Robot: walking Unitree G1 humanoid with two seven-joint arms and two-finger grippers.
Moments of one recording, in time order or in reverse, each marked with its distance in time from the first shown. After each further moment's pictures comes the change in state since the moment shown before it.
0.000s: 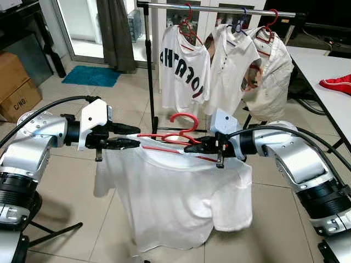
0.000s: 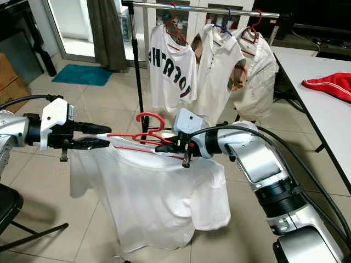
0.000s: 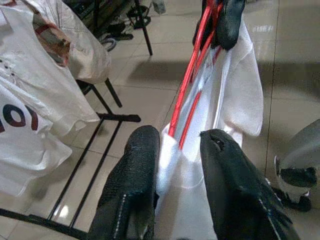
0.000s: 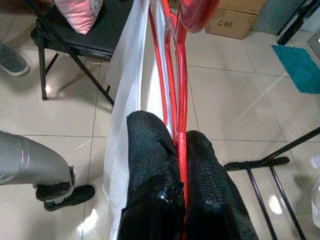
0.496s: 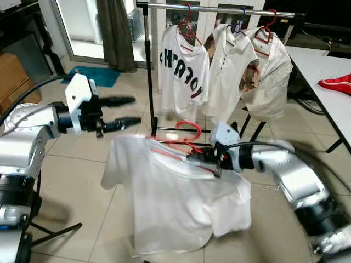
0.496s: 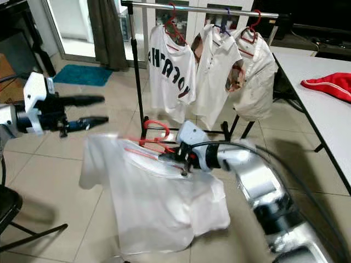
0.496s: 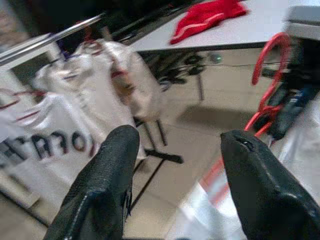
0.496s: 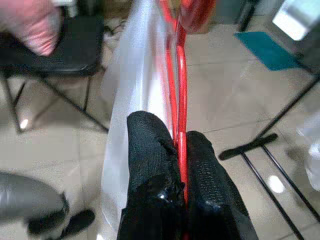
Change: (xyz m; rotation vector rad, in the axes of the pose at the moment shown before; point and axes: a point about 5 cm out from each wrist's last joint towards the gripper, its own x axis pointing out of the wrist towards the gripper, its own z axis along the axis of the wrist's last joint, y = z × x) left arm -0.013 0.012 0.021 -0.039 -0.168 0.280; right arm 0.011 0.018 -0.035 0.176 -0.058 -0.181
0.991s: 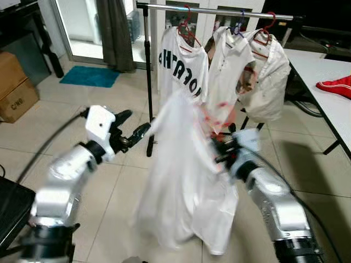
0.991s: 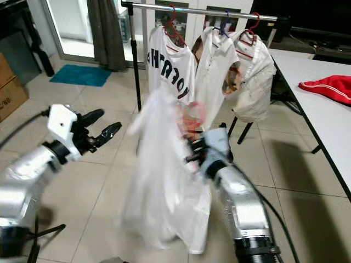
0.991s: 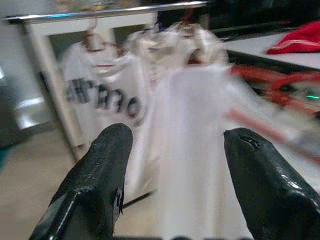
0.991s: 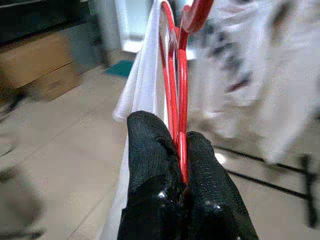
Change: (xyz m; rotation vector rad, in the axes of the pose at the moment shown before) left arm 0.032 -0.060 -0.045 -0.255 0.001 0.524; right arm -0.010 0.000 -0.041 0.404 -0.200 -0.686
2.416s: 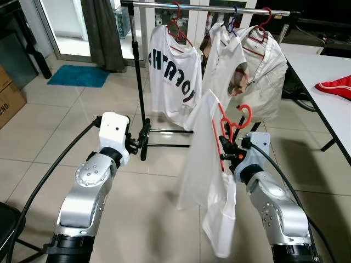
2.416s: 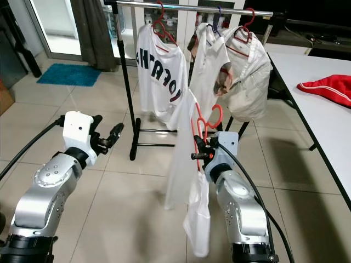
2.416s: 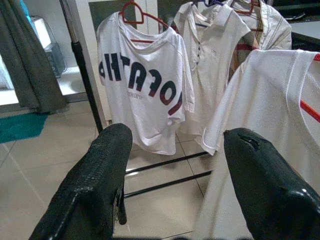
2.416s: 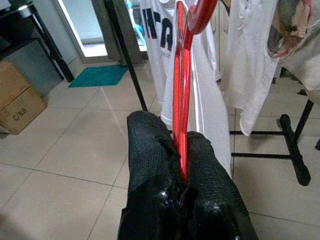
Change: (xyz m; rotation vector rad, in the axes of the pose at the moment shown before) left arm 0.010 -0.025 -0.008 -0.034 0.069 0.203; right arm -0.006 0.005 -0.006 0.167 0.030 -0.098
